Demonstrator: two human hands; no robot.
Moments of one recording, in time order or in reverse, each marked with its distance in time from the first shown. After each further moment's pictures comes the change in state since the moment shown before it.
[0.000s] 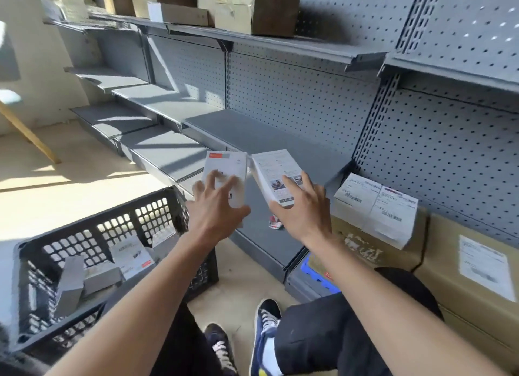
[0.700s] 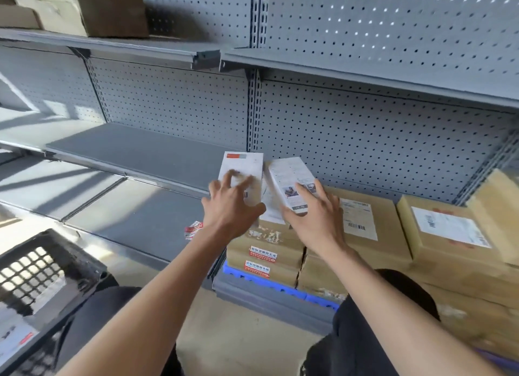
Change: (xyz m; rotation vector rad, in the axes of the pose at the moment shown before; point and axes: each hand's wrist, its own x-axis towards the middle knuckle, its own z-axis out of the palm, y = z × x) left_hand -0.006 0.224 0.087 -0.080 -0.211 0.387; right_hand -0.079 0.187 -0.114 -0.057 0.129 0.406
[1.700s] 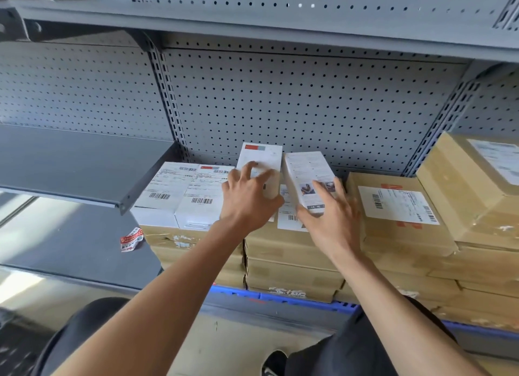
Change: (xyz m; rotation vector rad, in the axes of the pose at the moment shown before) left_hand 0.069 0.167 0.131 -0.003 -0.141 0.222; right_hand 0.029 0.192 -0.020 -0.036 0.124 0.282
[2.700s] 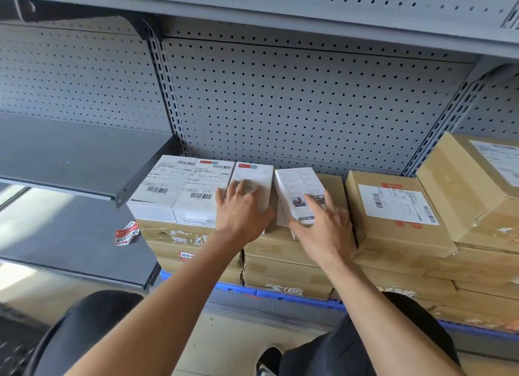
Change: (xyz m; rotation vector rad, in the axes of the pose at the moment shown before) left_hand -0.014 -0.024 0.033 0.099 -0.052 -0.027; right_hand -0.014 0.004 0.025 -0.098 -0.119 0.043
